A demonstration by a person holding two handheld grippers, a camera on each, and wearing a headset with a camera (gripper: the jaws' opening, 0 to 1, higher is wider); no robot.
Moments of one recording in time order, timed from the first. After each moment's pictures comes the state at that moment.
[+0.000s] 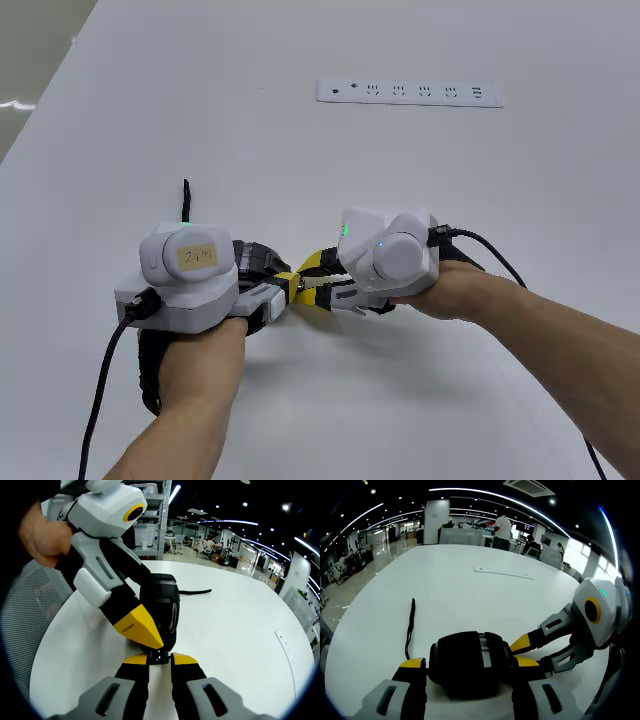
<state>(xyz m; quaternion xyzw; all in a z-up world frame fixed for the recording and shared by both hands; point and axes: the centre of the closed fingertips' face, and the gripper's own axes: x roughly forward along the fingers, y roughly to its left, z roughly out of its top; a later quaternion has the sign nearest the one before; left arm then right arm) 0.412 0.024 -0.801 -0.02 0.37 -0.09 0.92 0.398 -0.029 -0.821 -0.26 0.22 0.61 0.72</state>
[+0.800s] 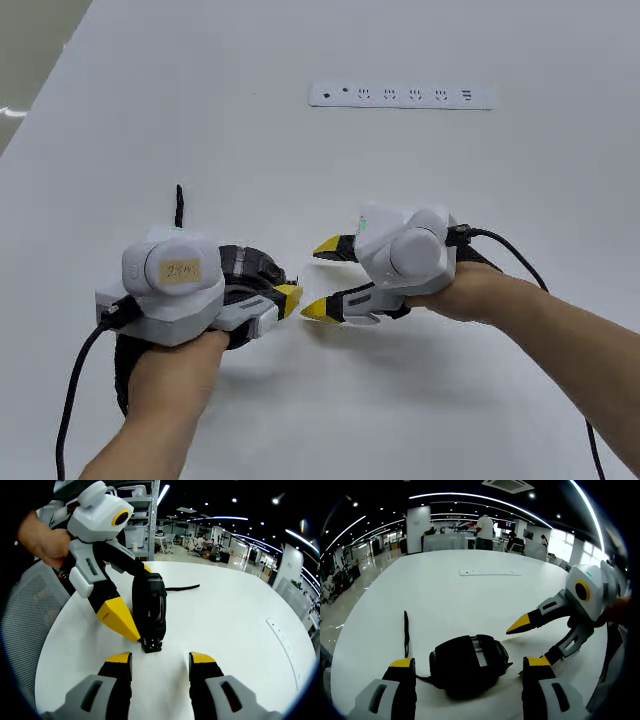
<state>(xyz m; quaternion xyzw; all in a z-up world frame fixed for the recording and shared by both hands) 0.411 0.019 -0.790 0.03 0.35 -0.16 0.92 0.401 -0.055 -0.814 -0.23 0.24 0.58 0.75</state>
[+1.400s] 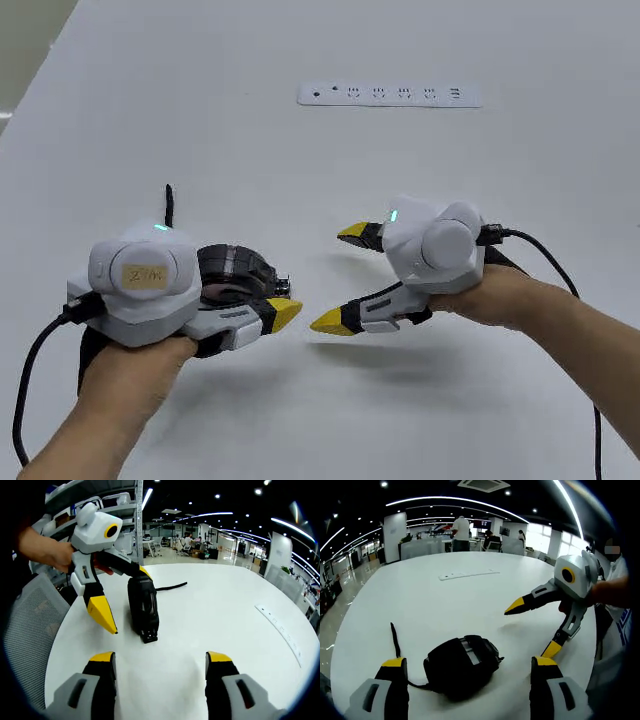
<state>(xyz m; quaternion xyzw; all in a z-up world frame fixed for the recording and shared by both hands) 0.406 0.008 -0.783 0.05 0.33 -0.25 0.91 0.398 -0.081 -0.803 -0.19 0.25 0.55 0.77</state>
